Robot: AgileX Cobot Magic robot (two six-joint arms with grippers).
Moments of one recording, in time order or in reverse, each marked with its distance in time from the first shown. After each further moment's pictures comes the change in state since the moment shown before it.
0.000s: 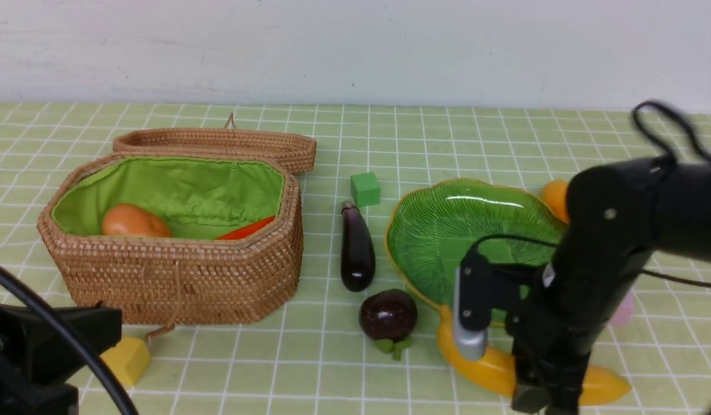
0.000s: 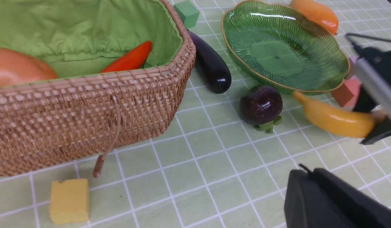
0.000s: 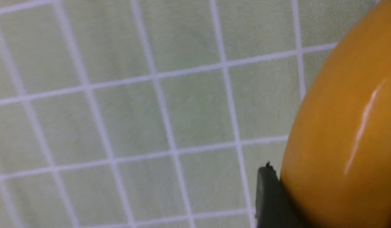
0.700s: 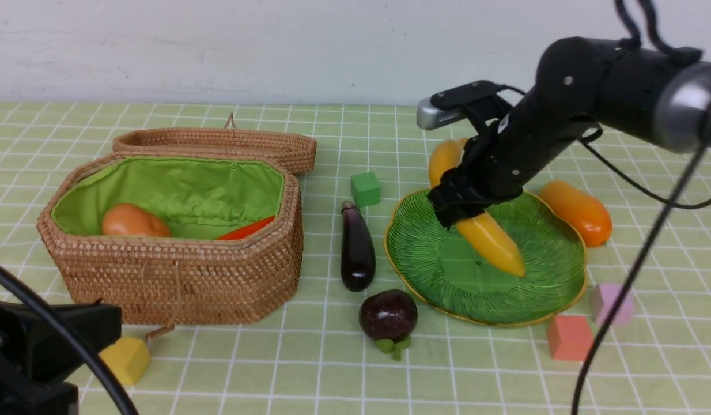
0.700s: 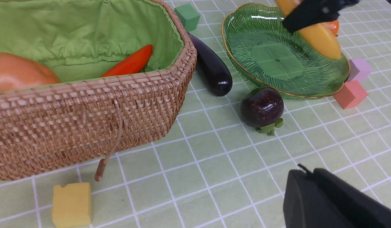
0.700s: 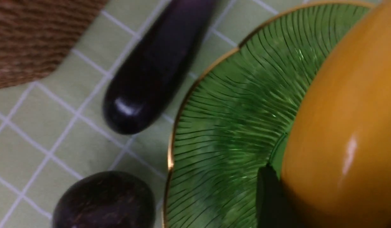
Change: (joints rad) right arm -0.123 0.352 -0.610 0.039 -0.096 0.703; left arm 0.000 0.000 0.000 0.002 -0.007 0.008
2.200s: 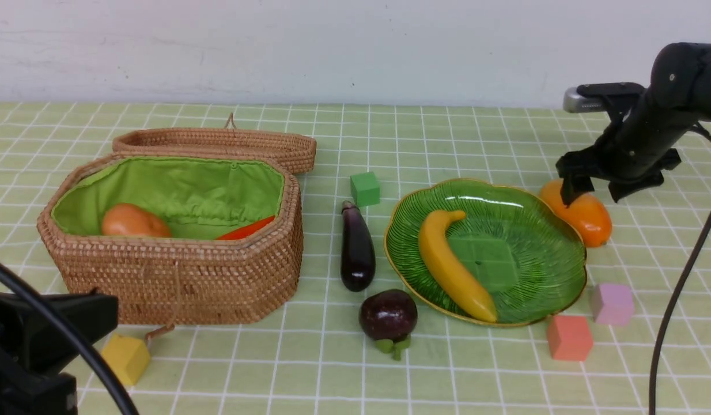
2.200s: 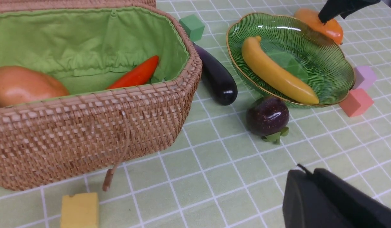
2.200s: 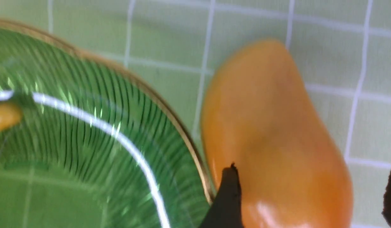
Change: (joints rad) right arm -0.354 0.201 -0.208 -0.137 0.006 0.136; left arm 0.000 0.000 0.000 0.015 -0.030 0.004
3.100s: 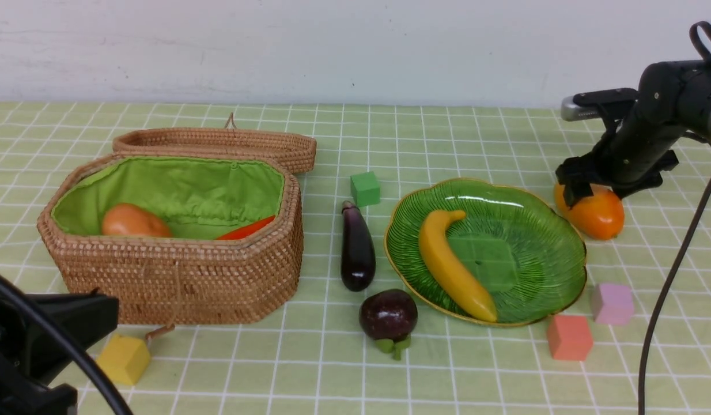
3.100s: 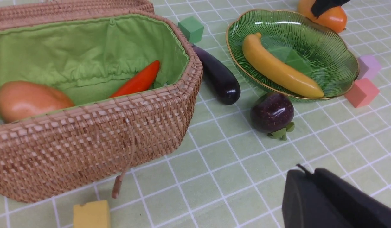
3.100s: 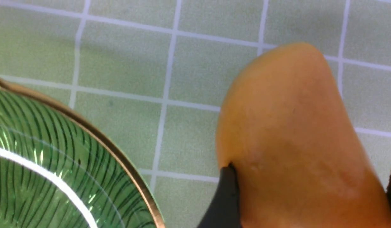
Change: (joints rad) right arm 0.000 0.056 -0.036 -0.102 -0.028 0.059; left arm 0.000 0.000 0.000 0.000 0.003 0.070
